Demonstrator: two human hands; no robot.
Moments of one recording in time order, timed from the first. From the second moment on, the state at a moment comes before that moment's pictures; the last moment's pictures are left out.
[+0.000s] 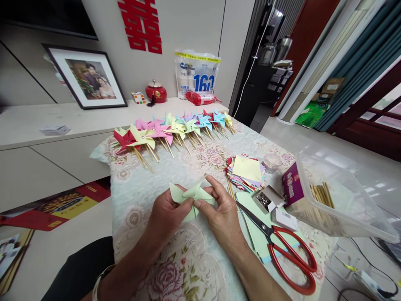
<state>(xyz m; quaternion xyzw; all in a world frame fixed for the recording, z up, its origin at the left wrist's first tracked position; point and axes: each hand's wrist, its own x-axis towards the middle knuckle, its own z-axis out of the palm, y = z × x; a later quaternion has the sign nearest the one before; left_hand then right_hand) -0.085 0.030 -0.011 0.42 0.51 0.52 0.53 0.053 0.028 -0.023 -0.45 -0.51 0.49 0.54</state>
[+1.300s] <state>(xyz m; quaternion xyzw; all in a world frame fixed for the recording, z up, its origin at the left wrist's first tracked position) -0.086 0.030 -0.011 0.38 0.50 0.51 0.59 0.063 0.026 -0.014 -0.47 -0.73 0.20 0.45</state>
